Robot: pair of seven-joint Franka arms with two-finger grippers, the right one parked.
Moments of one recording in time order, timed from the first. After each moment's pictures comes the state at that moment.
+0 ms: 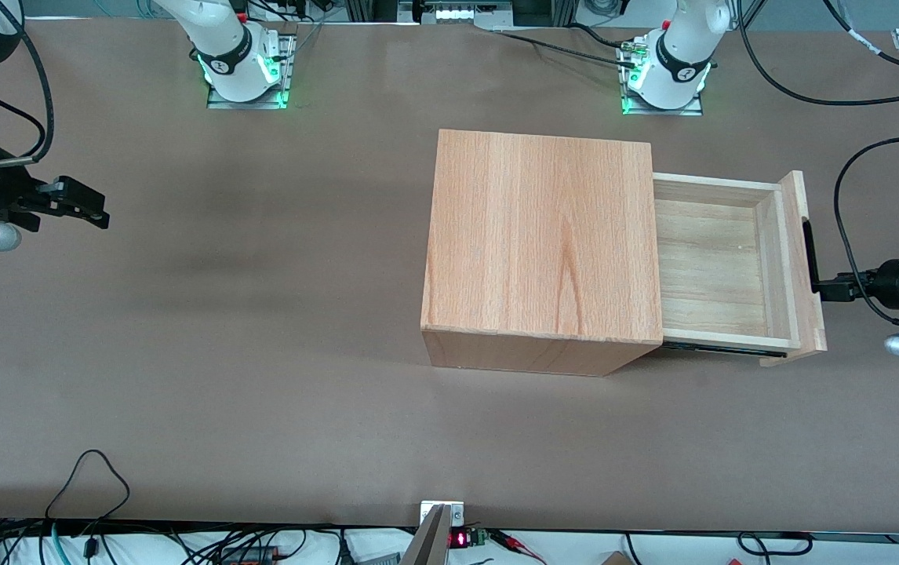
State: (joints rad) arm 0.12 0.54 0.20 -1.39 -0.27 1.53 0.11
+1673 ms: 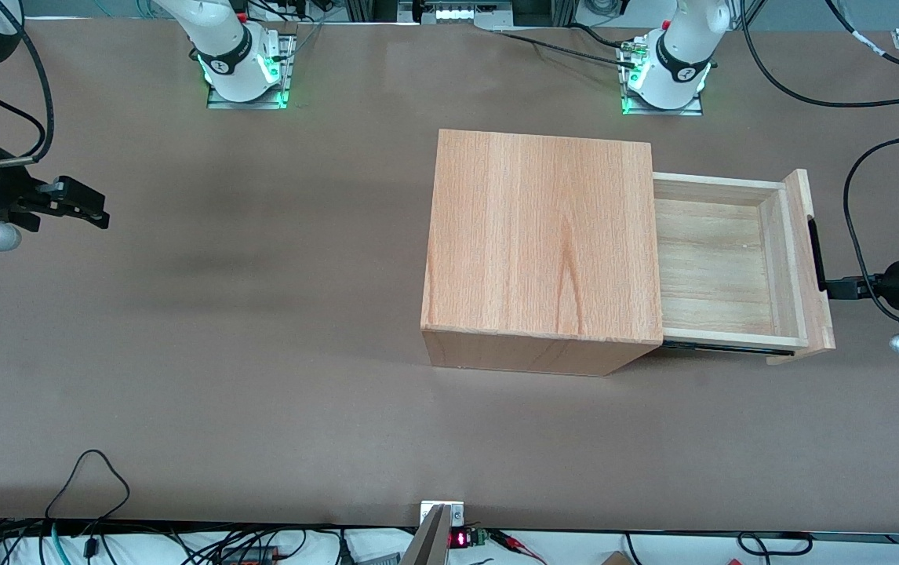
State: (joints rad) arm 0.14 0.54 0.19 -1.38 -0.27 1.55 0.22
